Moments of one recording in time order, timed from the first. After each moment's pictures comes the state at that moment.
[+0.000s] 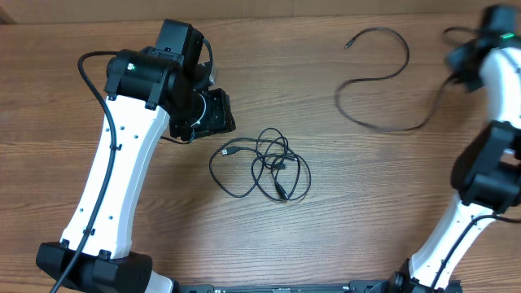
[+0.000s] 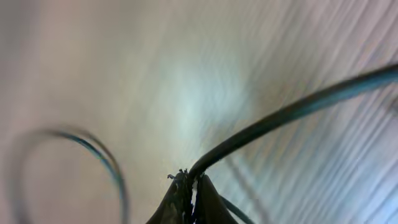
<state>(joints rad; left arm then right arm) -0.28 1.68 1.86 -1.51 0.29 -0.41 -0.36 2.25 2.10 -0.93 0.09 0.77</state>
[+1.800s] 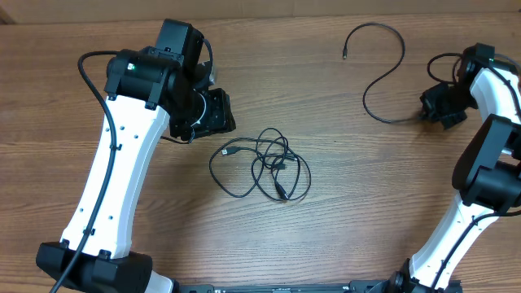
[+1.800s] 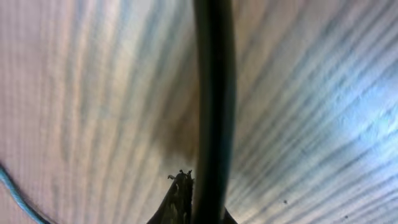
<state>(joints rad) -0.28 1.68 1.86 -1.51 0.29 -0.41 -0.36 2.25 1.78 -1.00 -0.17 0.74</state>
